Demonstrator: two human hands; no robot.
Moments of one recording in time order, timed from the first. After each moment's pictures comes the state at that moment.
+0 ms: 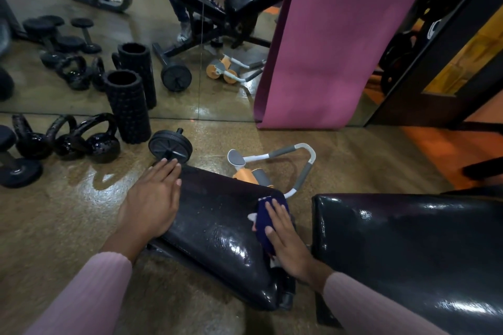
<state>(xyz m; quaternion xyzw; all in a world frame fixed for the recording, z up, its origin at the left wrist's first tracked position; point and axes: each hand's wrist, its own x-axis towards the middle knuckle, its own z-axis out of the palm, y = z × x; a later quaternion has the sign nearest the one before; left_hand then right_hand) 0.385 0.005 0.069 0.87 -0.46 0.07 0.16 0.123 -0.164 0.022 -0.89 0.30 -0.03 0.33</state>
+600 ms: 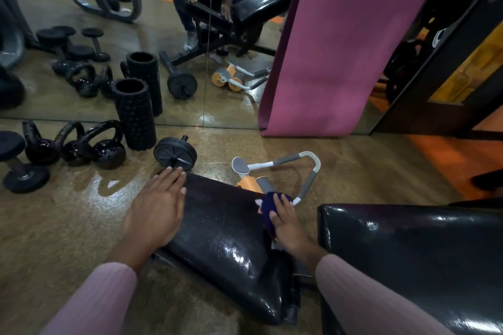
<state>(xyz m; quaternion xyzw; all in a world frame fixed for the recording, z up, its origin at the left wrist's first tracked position) 0.384 0.005 0.070 0.87 -0.46 0.07 0.15 0.171 -0.196 0.032 -0.84 0.41 0.00 0.35</state>
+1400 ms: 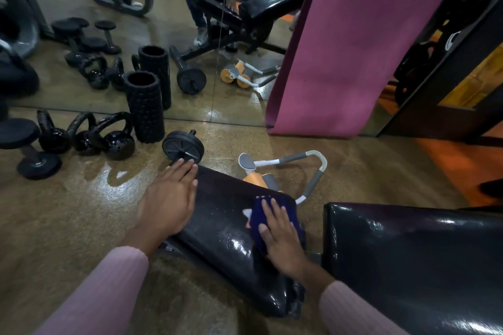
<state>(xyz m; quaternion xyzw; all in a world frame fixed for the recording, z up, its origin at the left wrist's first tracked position) 0.384 0.006 0.072 0.87 -0.46 0.06 0.16 0.163 -0.142 0.034 -0.89 0.34 0.01 0.29</state>
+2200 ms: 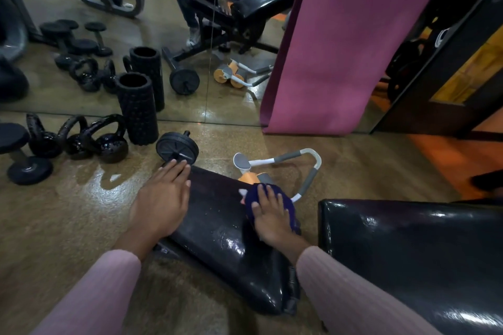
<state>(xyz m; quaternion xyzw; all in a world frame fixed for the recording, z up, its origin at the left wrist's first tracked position) 0.380 0.006 0.074 0.87 -0.46 0.07 0.17 0.209 -0.160 0.041 -0.85 0.44 0.03 0.28</state>
